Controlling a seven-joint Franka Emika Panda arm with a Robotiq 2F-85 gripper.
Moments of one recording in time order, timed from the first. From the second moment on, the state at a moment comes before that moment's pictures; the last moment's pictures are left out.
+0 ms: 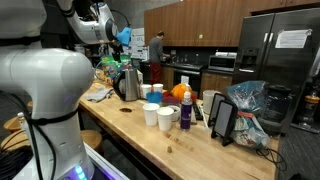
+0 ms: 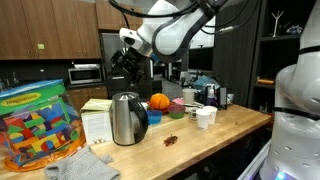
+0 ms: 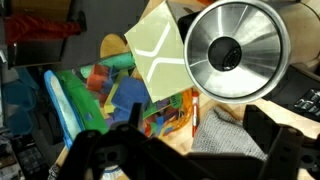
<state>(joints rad) 0.42 -0.18 0.14 -2.47 -0.10 3.05 -1.47</state>
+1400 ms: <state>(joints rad) 0.44 -0.17 0.09 -2.27 0.02 2.73 -1.52</state>
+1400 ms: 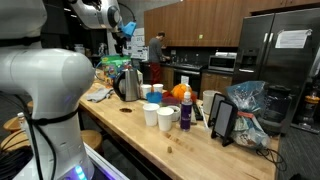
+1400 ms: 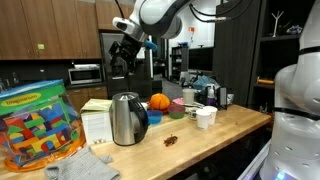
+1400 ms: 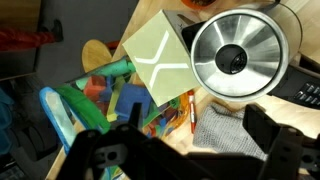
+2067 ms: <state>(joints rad) 0.36 -0.09 0.14 -2.26 0.01 2.73 -1.57</state>
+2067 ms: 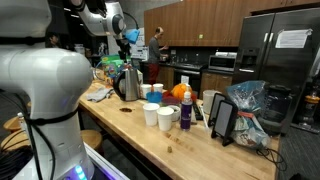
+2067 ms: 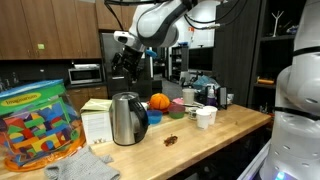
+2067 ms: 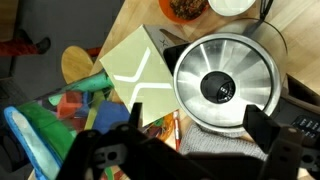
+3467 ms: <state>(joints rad) 0.36 0.01 0.15 -2.25 0.21 2.84 -1.72</state>
